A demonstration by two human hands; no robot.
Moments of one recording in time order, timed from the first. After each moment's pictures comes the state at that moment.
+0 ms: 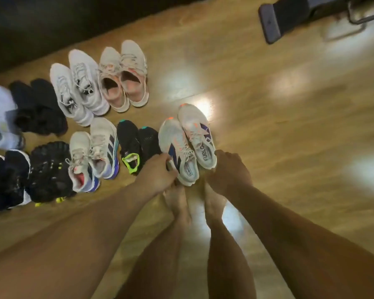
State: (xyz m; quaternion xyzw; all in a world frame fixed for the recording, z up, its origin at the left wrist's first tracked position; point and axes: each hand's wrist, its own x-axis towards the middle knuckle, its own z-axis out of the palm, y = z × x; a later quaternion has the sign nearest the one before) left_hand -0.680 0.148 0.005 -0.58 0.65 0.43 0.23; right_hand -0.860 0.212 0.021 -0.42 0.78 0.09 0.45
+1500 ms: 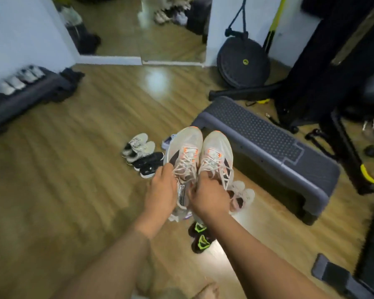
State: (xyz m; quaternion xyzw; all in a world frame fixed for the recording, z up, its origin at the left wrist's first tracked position) left_hand -0.453 0.266 0.494 -0.87 0.40 0.04 -0.28; right_hand -0.550 0.185 0.503 -0.87 0.45 0.01 0.20
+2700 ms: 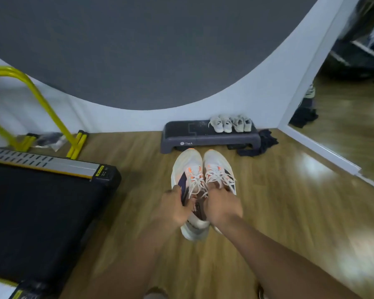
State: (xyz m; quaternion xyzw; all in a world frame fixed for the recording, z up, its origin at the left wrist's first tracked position) left_hand 0.231 0.585 0.548 -0.96 -0.10 0.05 -0.24; right_hand 0.259 0.442 0.552 -0.99 -0.07 0.07 0.08
